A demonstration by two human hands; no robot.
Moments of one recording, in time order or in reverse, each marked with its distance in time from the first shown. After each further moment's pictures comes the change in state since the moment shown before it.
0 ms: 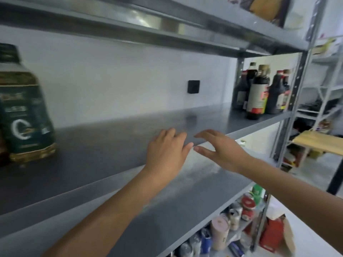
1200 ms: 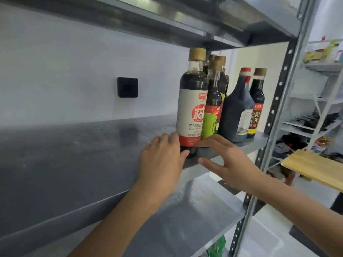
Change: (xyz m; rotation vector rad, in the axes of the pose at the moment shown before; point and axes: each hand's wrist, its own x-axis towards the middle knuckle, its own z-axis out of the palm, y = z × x) left_hand 0.292 0.234 0.258 0.021 0.079 -0.135; right_hand 0.097 0.447 -0.036 0.135 0.062 -0.186
